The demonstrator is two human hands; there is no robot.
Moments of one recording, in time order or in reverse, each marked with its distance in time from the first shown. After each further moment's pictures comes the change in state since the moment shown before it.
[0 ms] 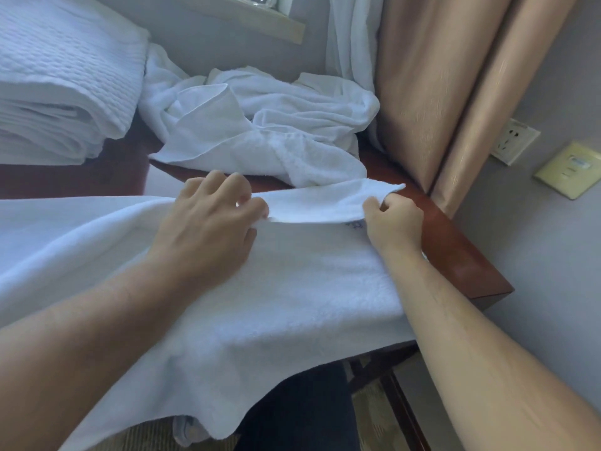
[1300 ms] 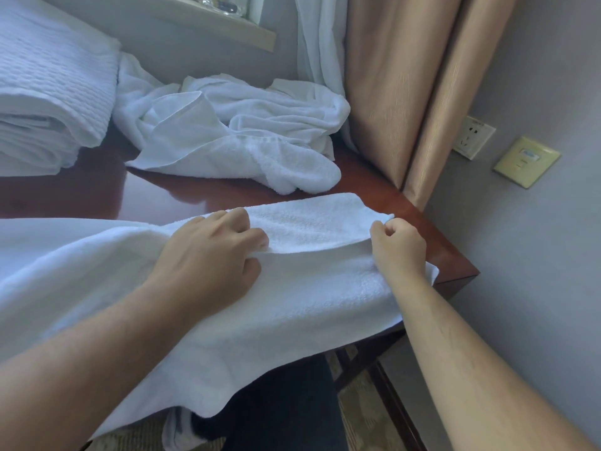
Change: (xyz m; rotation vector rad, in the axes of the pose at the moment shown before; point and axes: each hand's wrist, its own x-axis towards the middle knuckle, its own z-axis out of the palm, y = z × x) left_hand -0.018 0.031 -0.008 -0.072 -0.070 0.063; right_hand -0.038 0.037 -0.038 -0.034 0.039 0.163
